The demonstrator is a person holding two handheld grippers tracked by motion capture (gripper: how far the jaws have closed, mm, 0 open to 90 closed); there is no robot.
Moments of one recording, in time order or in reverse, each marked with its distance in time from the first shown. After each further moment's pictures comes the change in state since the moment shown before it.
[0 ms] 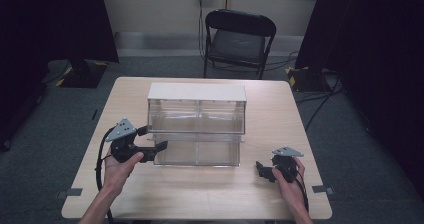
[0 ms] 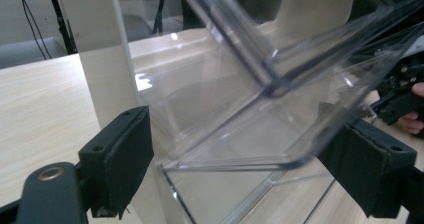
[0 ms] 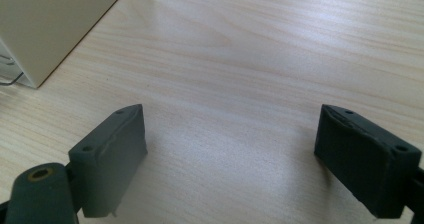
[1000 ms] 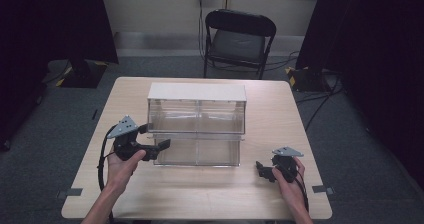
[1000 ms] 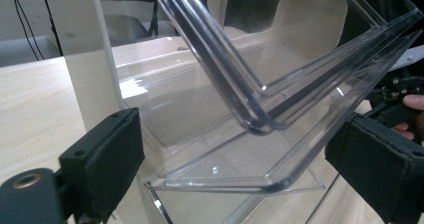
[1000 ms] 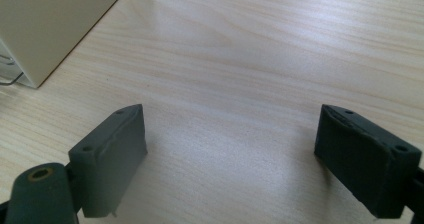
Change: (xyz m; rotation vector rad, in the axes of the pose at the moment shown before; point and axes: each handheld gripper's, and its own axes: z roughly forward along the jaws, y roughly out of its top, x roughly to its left) left arm -0.002 0.004 0.006 -0.001 -0.018 -0.038; right arm 0.000 0.000 0.000 0.000 0.000 0.000
